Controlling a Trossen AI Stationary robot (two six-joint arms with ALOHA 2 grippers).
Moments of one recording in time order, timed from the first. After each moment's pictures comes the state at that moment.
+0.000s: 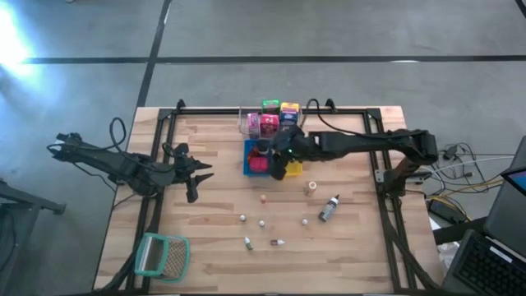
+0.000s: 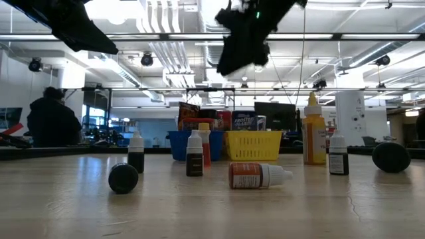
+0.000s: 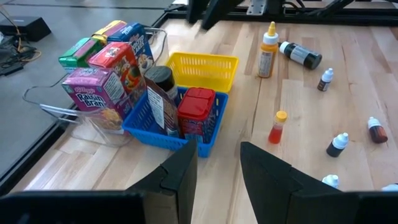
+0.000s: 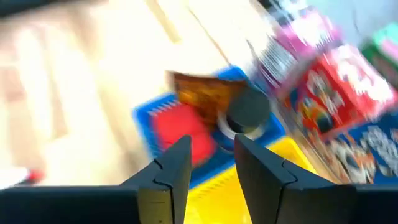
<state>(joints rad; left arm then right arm) -0.32 0.65 0.60 -0.46 -0.58 -0.25 -0.08 1.66 1.34 -0.47 0.27 0.31</state>
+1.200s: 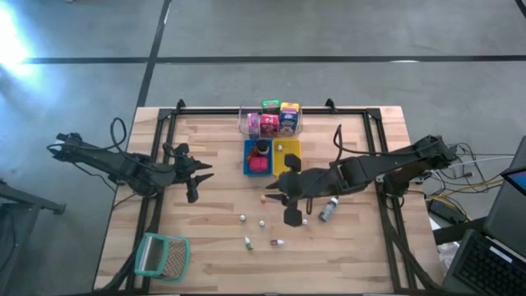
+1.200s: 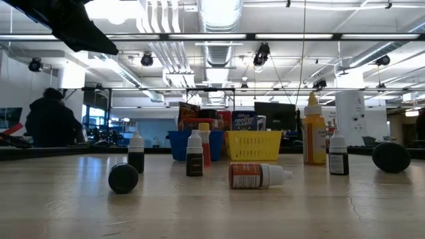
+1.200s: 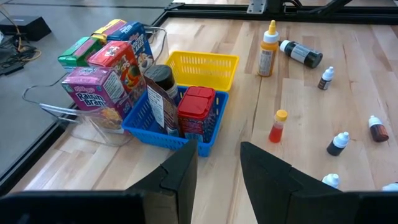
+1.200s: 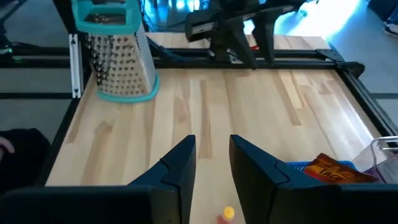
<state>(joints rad) -0.32 0.65 0.60 -0.47 -0.58 -0.25 0.30 1.57 1.51 -0.48 0.29 0.18</state>
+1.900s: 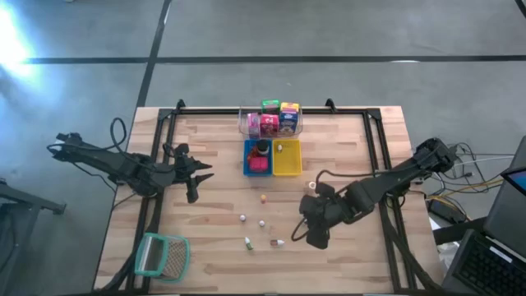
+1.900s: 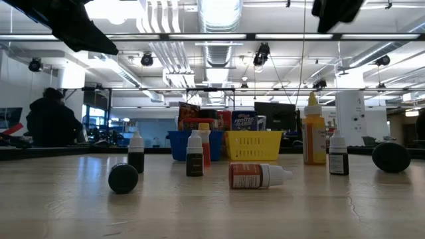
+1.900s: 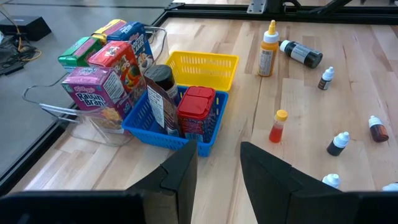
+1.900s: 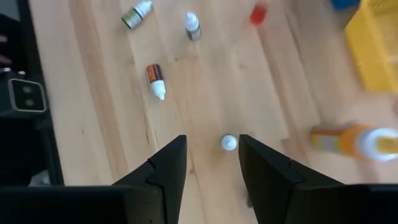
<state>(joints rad) -0.32 0.65 0.60 -0.47 -0.58 -0.25 0.49 1.57 1.37 -0.95 0.20 0.76</state>
